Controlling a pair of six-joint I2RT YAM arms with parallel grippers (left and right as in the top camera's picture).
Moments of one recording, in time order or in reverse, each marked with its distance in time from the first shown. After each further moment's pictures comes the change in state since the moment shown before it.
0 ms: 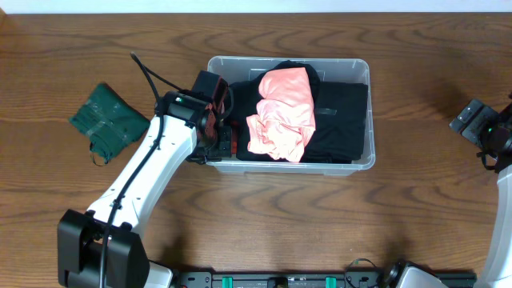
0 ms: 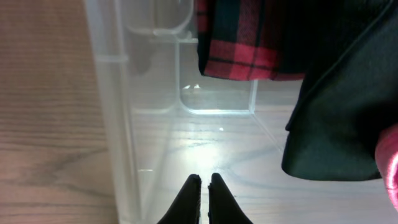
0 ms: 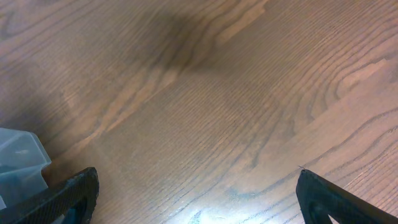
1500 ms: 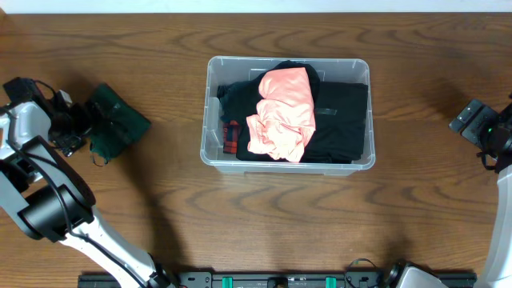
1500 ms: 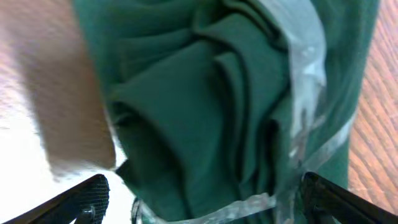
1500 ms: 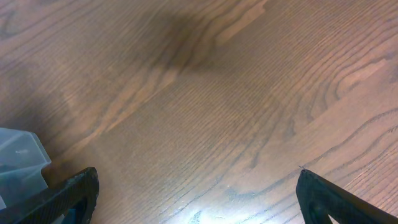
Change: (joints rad) left arm 0.958 0.491 0.233 0.346 0.258 0.236; right arm 0.000 0.000 0.000 0.000 0.000 -0.001
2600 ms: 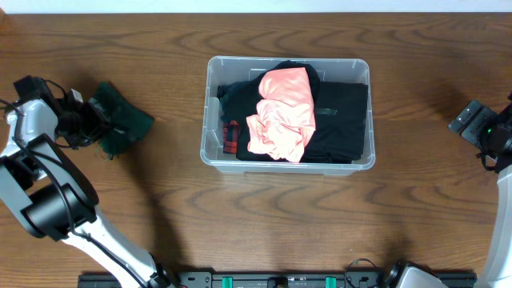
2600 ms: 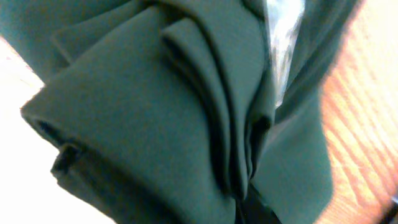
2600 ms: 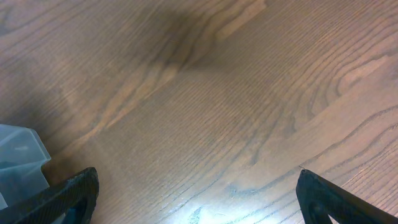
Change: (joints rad) left arm -0.032 -0.015 -0.016 -0.035 0.066 -0.005; right arm 0.000 0.000 0.000 -0.011 -0.004 0.000
